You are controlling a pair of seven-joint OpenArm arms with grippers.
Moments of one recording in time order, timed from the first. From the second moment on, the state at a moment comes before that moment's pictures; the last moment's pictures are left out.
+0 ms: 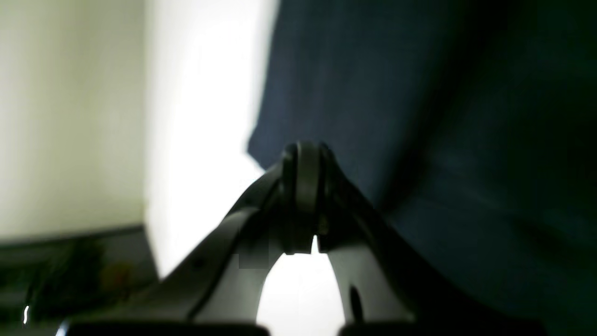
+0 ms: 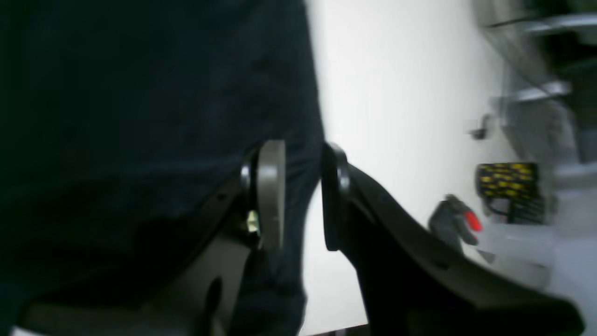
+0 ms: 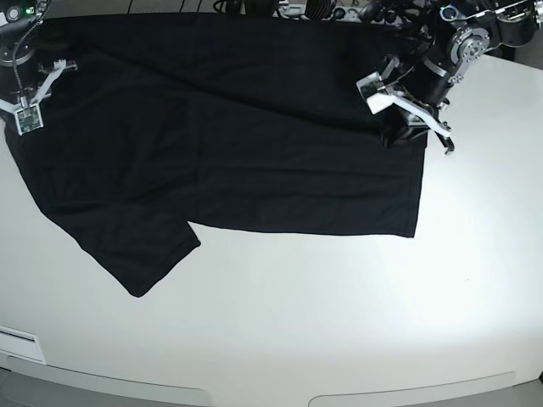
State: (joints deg) left arm 9.6 -62.0 45.9 125.9 23.8 16.4 38.3; right arm -50.0 35.4 21.8 130.0 1.5 -2.6 -43.2
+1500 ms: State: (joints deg) left arm -18.9 -34.1 16.8 60.1 -62.3 -25.1 49.6; right arm -42.4 35.2 22.9 129.7 5.9 -0.2 -39.3
